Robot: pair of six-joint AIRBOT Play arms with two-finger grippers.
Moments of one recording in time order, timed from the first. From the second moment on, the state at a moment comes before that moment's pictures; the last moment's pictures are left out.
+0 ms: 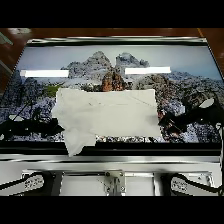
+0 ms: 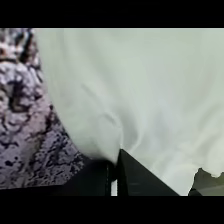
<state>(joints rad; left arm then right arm) 0.34 -1.32 0.61 0.82 -1.04 -1.25 -0.32 -1.38 0.86 -1.06 1.34 1.42</state>
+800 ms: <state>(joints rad) 0.33 -1.22 0.69 0.71 -1.08 -1.16 -0.21 -1.37 0.68 -0.98 0.95 1.49</state>
